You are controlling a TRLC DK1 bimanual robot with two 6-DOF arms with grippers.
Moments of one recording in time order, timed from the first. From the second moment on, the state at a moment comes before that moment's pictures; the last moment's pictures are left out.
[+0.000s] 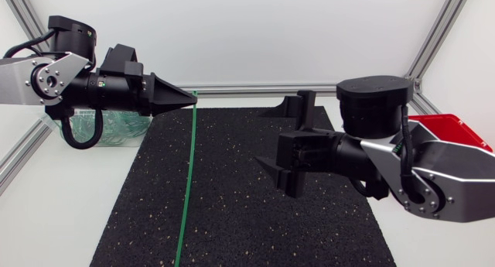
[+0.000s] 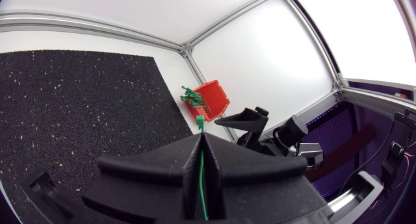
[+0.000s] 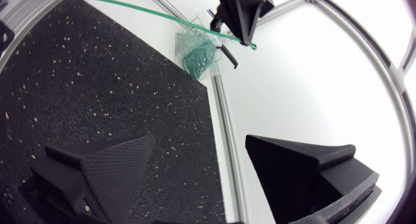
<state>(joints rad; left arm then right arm) -0.12 1.55 1.09 -0.27 1.14 -0.29 0.64 1.30 0.64 0.25 -0.16 -1.11</state>
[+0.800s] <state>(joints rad) -0.13 1.62 1.12 -0.32 1.16 -0.29 1.01 1.38 0.45 0.66 -0.25 -1.78</state>
